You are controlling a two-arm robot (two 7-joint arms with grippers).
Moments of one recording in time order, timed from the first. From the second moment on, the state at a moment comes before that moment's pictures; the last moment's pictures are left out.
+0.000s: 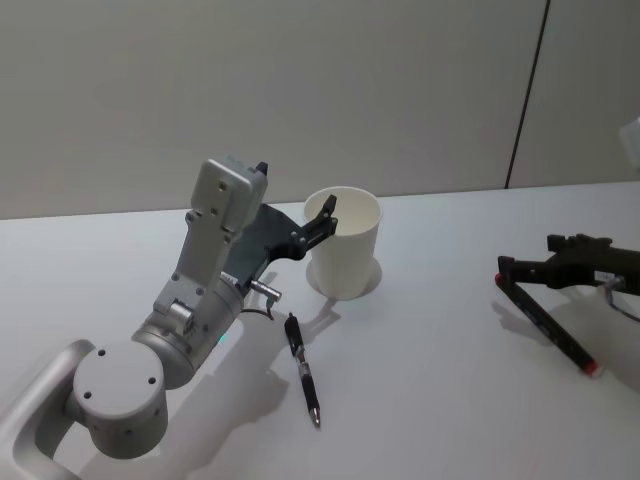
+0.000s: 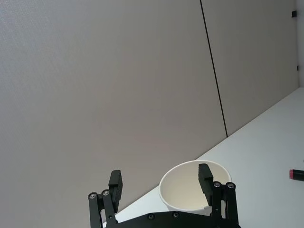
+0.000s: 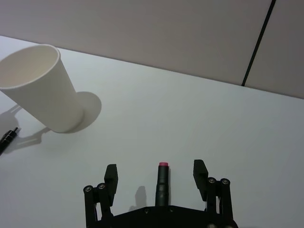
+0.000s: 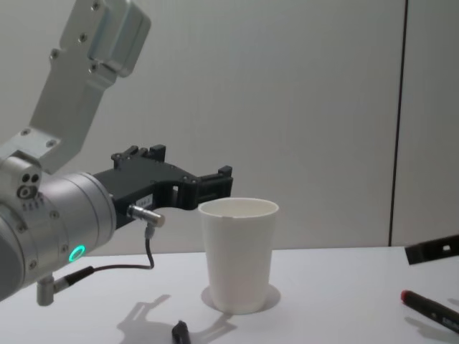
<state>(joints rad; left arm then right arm) -0.24 0.38 0.45 -1.63 -0.20 0.01 -0.01 0.31 0.42 -0.15 -1.54 0.31 0.70 0.53</state>
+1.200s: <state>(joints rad) -0.24 0.38 0.45 -1.63 -0.20 0.01 -0.01 0.35 0.38 -0.23 -1.47 0.20 0.77 0.49</state>
